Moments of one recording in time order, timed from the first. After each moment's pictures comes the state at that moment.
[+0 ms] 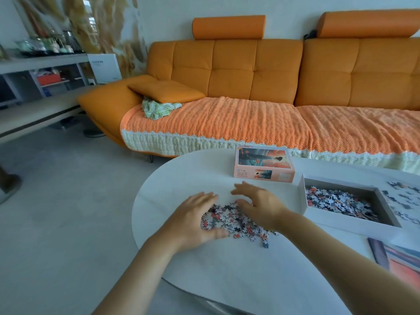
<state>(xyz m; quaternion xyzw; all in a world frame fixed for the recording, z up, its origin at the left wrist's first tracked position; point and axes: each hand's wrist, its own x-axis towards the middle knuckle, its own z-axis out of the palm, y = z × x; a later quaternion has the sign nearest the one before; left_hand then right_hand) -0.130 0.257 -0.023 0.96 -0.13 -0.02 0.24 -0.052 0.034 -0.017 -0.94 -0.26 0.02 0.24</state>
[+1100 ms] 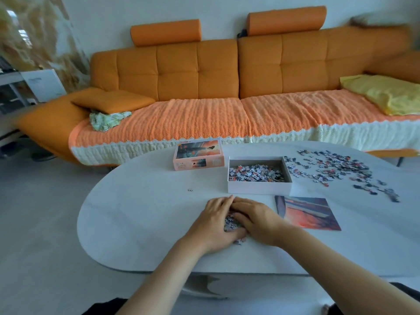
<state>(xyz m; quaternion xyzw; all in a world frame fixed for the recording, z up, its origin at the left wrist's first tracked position) -0.159 0.060 -0.040 0.93 -0.25 -0.01 0.25 -0.163 -0.119 -0.024 -0.92 -0.27 -0.02 0.29</state>
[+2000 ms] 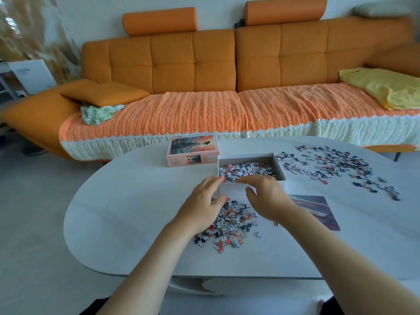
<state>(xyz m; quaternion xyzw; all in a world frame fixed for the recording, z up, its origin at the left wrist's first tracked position) -0.134 0.059 -0.012 0.93 -0.18 0.00 0.32 -0.124 -0.144 -0.012 -0.94 -0.16 -0.12 0.27</state>
